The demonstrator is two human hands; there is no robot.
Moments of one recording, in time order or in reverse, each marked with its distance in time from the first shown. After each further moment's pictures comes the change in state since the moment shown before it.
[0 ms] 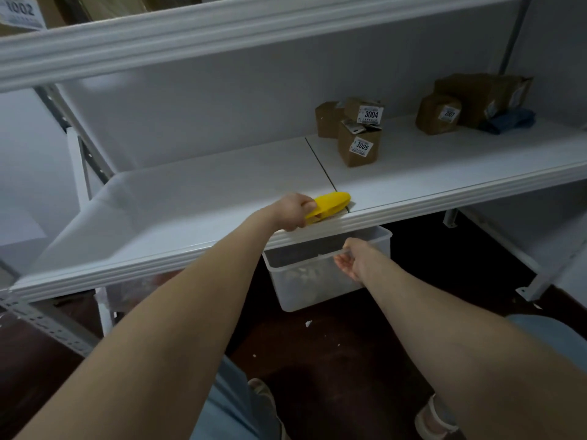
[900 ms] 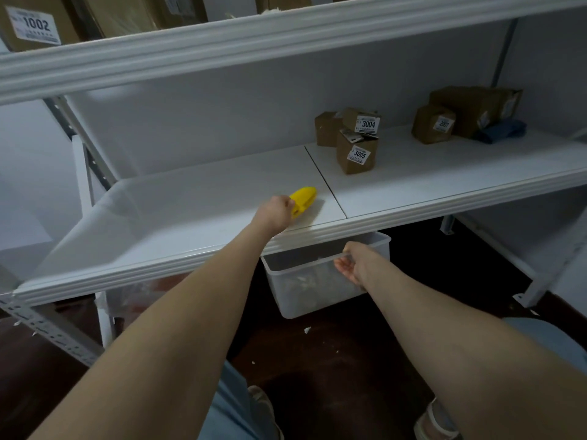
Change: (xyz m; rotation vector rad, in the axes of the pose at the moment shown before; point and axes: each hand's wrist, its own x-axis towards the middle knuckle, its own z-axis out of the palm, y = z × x) left_hand -0.010 -0.012 -0.005 0.142 0.292 -0.039; right_hand -0.012 -0.001 -0.006 0.060 0.003 -0.046
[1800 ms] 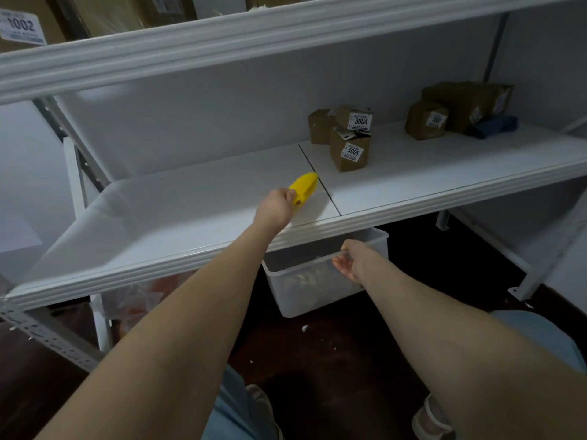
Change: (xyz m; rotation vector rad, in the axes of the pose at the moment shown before) left_hand 0.001 0.015 0.009 -0.116 0.120 -0.036; right_hand -0.002 -0.002 -0.007 0.018 -0.004 0.001
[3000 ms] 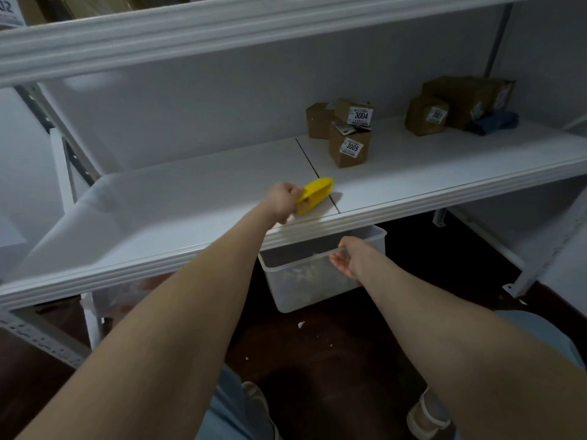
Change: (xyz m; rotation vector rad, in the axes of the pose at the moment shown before) left_hand 0.013 0.010 0.000 -0.213 -0.172 -0.030; right_hand 0.012 -0.002 0.005 -0.018 0.002 0.007
